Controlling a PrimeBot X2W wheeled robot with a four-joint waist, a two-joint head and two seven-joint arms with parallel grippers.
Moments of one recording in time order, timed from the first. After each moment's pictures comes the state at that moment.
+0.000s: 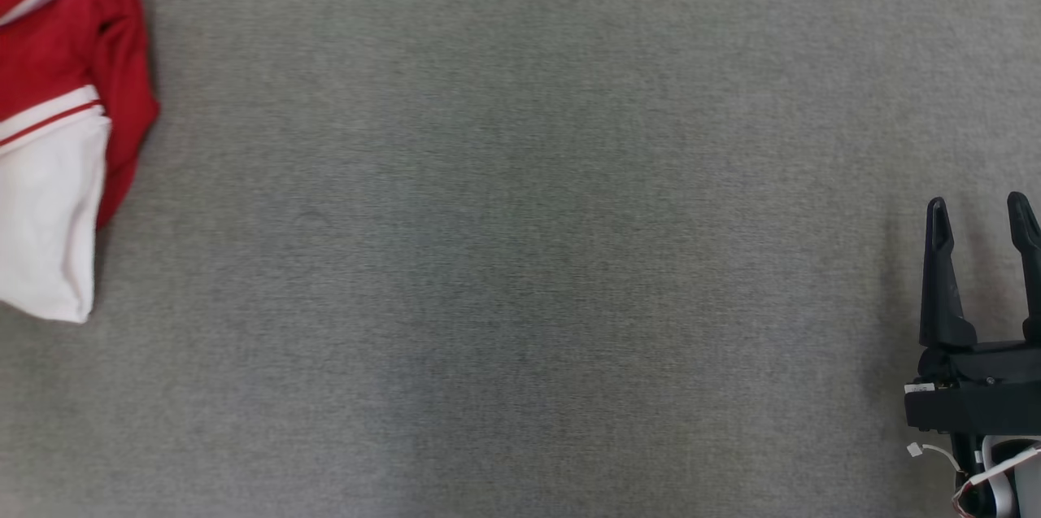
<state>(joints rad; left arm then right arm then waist) -0.88 0.46 0.24 0.71 -0.19 -0.10 -0.04 -0.17 -0.23 -0.10 0.01 0.20 0.13 -0.26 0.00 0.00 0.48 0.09</state>
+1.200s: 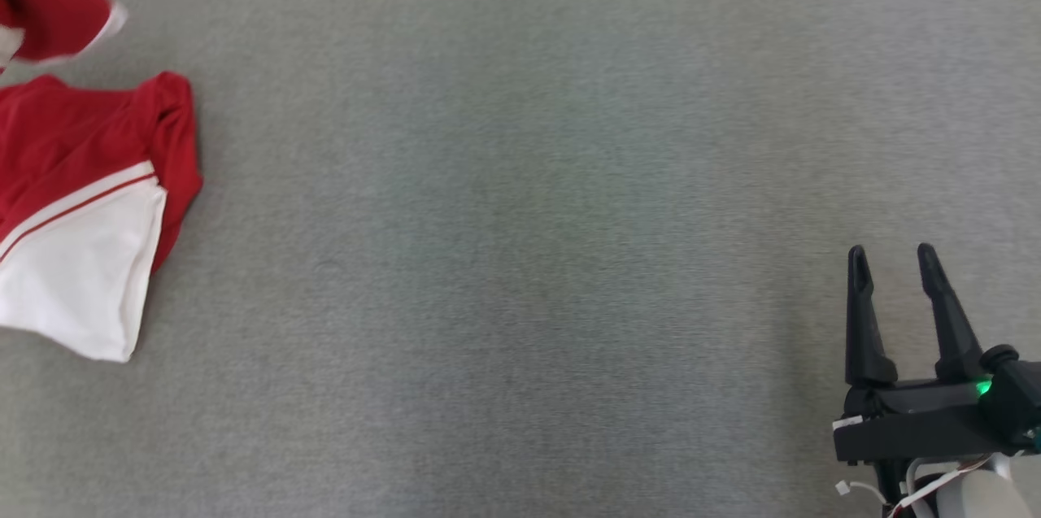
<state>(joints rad) -1.14 0.49 -0.04 0.59 -0.14 -0.12 -0.18 -0.14 -0.13 -0.04 0.09 0.22 0.13 -0.26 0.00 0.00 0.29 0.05</state>
